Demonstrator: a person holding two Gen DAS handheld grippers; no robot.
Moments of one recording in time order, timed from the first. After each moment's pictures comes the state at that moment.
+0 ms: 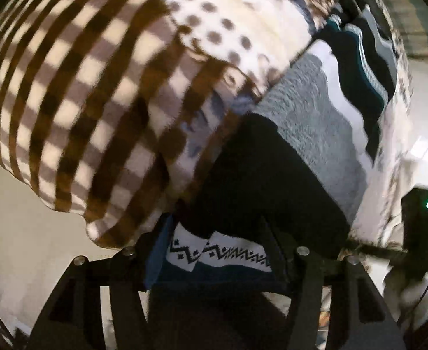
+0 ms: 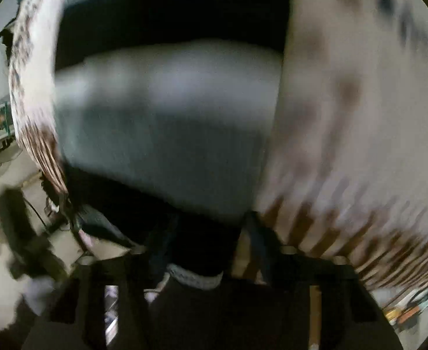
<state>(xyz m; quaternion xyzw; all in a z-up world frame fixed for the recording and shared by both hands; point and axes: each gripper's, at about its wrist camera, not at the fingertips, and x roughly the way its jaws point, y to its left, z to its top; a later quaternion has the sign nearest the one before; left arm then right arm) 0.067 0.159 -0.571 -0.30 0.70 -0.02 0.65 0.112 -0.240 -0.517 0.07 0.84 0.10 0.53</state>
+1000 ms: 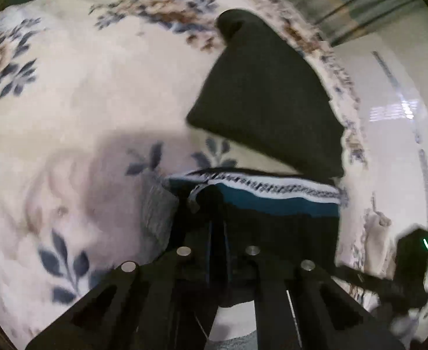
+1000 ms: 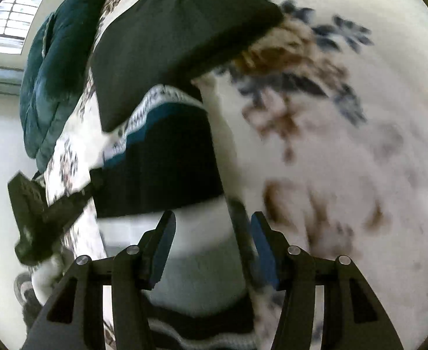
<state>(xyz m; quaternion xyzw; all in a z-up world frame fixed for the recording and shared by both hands) 0.528 0.040 -0.506 -0.21 0.57 -0.20 0.77 0.456 -0.388 -0.432 0.27 0.63 0.01 0.73</state>
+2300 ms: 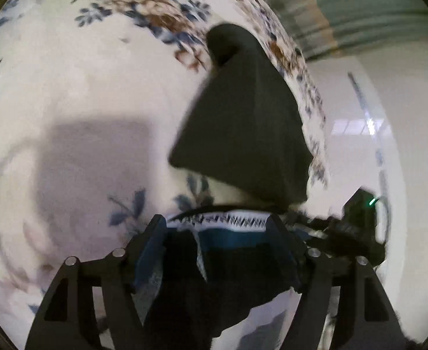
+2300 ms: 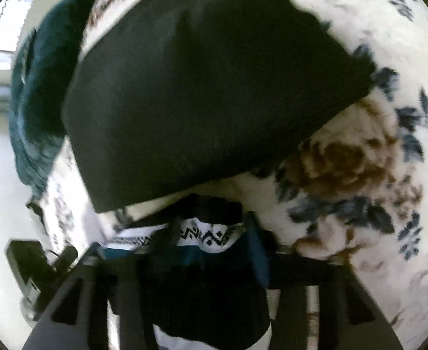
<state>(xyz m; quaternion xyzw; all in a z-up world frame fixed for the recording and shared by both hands) 0.575 0.059 -0.518 -0.28 0.57 -0.26 0.73 0.596 -0.361 -0.474 0.29 0.62 0.00 0.73</state>
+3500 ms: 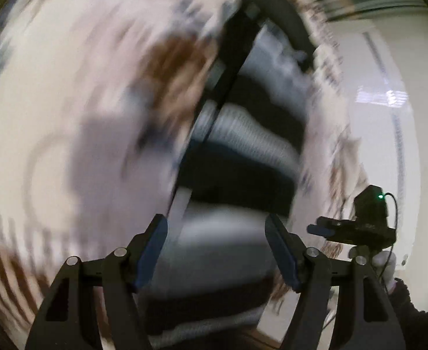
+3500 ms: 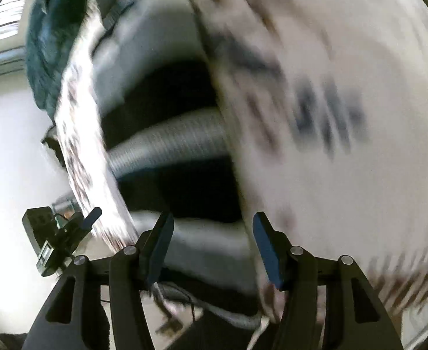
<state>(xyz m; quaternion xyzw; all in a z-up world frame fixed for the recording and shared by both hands) 0.222 0.143 -0.489 -0.27 0.66 -0.20 0.67 0.220 -0.338 -0.470 0.32 0.73 0.07 0.60</state>
